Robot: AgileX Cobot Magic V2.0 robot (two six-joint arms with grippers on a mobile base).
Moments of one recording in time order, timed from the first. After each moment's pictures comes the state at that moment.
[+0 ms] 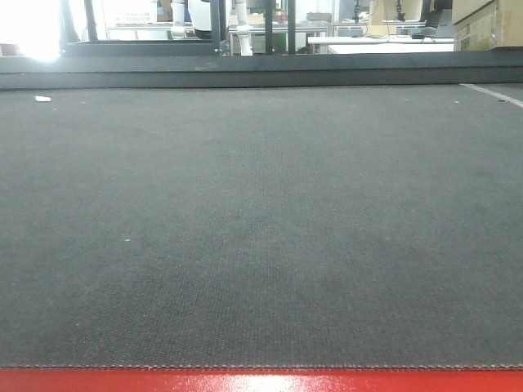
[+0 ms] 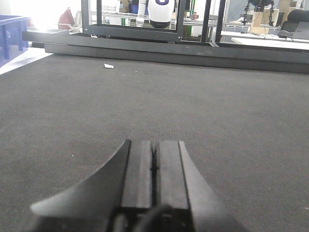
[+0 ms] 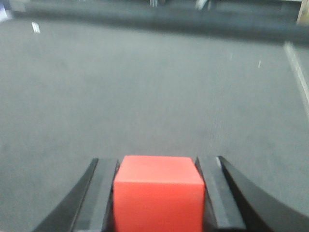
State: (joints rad) left arm -0.02 -0.01 0.03 0.00 0.01 -0.04; right arm 0.36 0.08 -0.56 -0.15 0.72 0.18
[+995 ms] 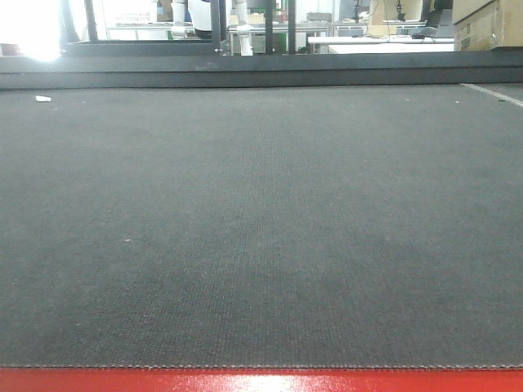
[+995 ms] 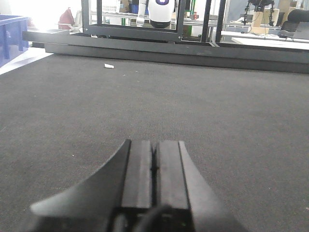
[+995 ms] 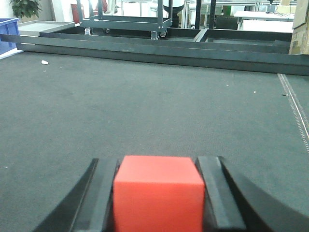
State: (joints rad) left arm -0.02 -0.01 0.03 0.00 0.01 -0.04; right arm 0.36 -0.01 -0.56 -0.15 0.72 0.18
